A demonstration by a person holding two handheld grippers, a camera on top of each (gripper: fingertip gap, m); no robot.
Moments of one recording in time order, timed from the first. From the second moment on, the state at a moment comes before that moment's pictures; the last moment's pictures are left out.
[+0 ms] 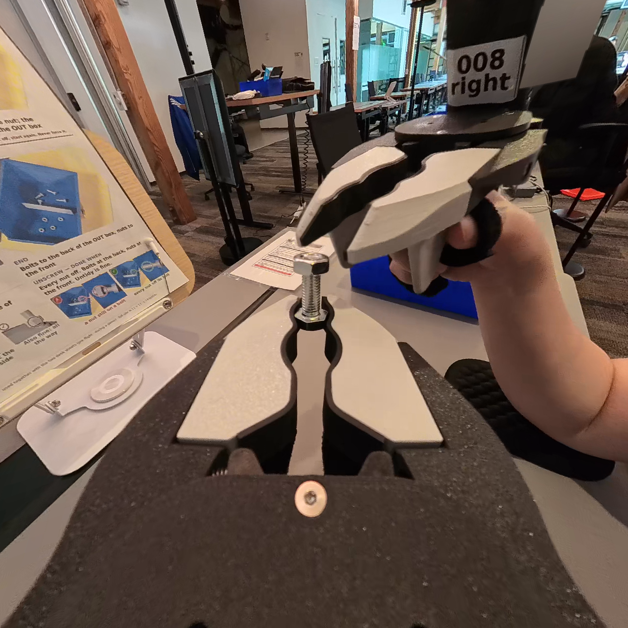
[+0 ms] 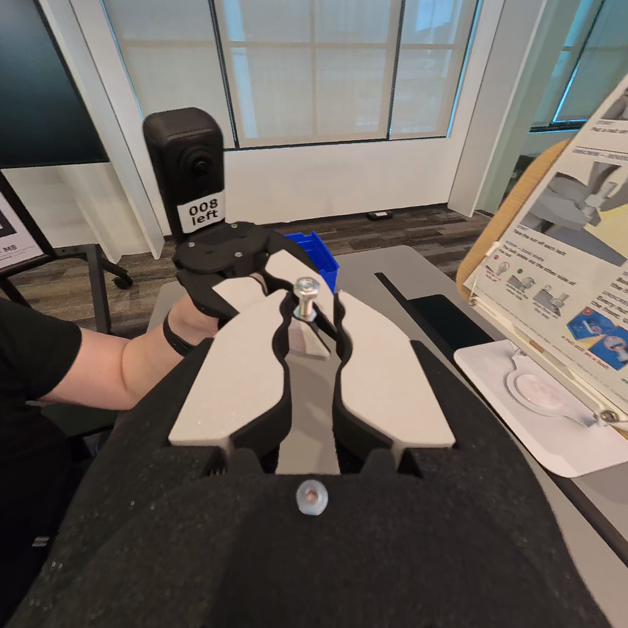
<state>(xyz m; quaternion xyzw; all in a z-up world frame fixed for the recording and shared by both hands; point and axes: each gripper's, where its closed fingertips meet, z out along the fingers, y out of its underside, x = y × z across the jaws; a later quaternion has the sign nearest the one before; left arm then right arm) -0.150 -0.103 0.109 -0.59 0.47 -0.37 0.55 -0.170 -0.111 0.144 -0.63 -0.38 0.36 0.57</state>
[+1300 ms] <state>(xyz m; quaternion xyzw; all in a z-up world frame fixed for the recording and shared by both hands) -0.150 -0.107 0.112 -0.58 0.47 -0.37 0.55 -0.164 -0.108 0.144 -0.64 -0.37 0.38 0.56</state>
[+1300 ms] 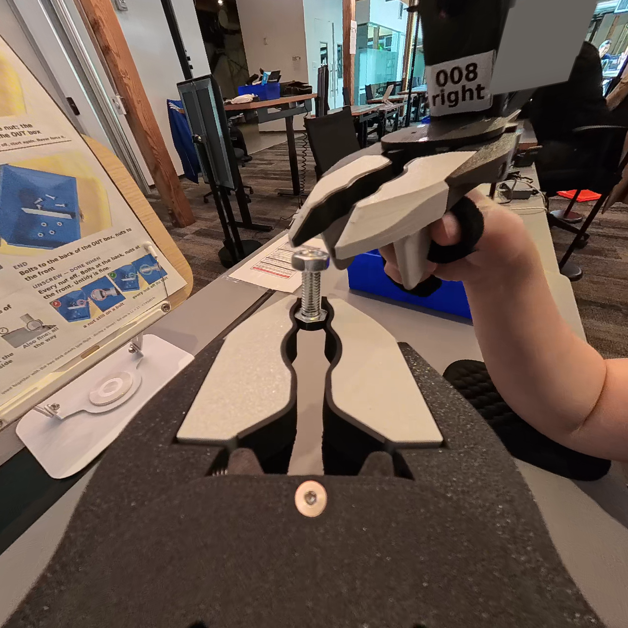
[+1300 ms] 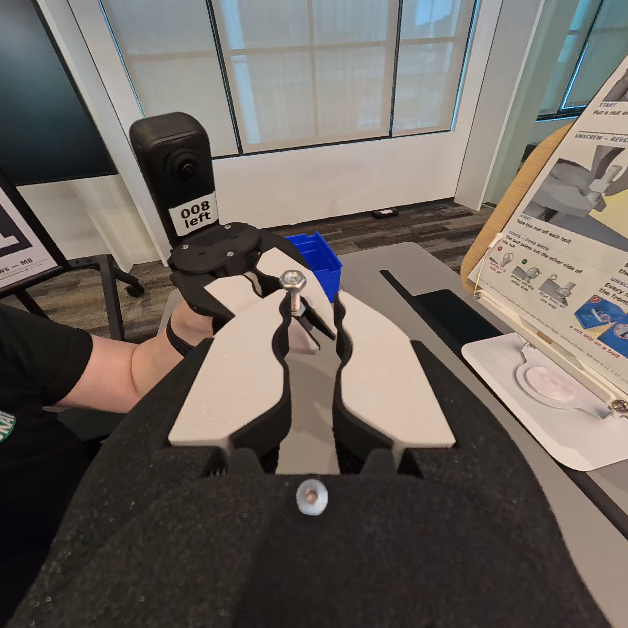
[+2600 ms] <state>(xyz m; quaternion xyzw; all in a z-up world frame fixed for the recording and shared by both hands) -0.145 -0.097 0.101 -0.60 0.47 -0.33 0.56 -0.160 -0.101 0.130 -0.69 -0.34 0.33 0.54</state>
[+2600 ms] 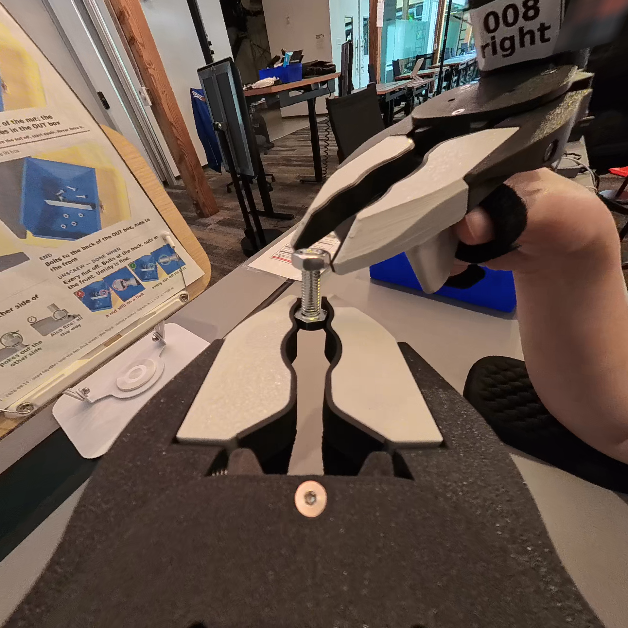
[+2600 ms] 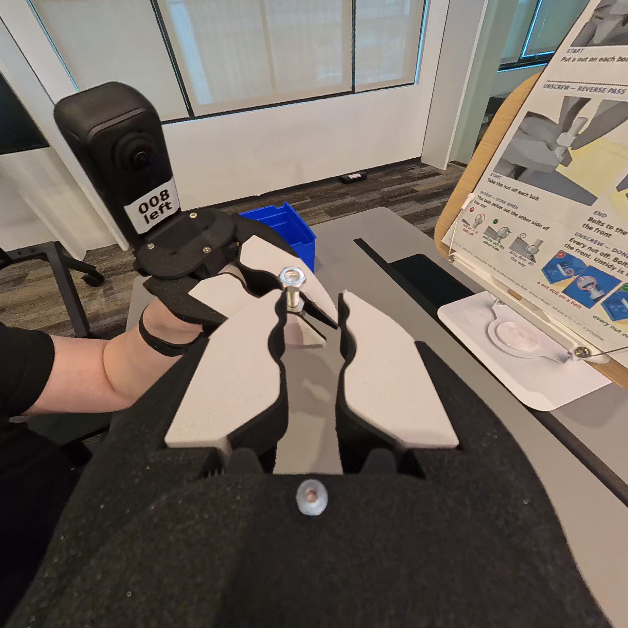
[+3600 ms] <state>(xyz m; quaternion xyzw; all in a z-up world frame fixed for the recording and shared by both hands) -0.145 -0.099 0.102 -0.60 0.47 -0.34 0.55 -0.161 -0.107 0.136 -0.68 -0.36 0.33 0.55</state>
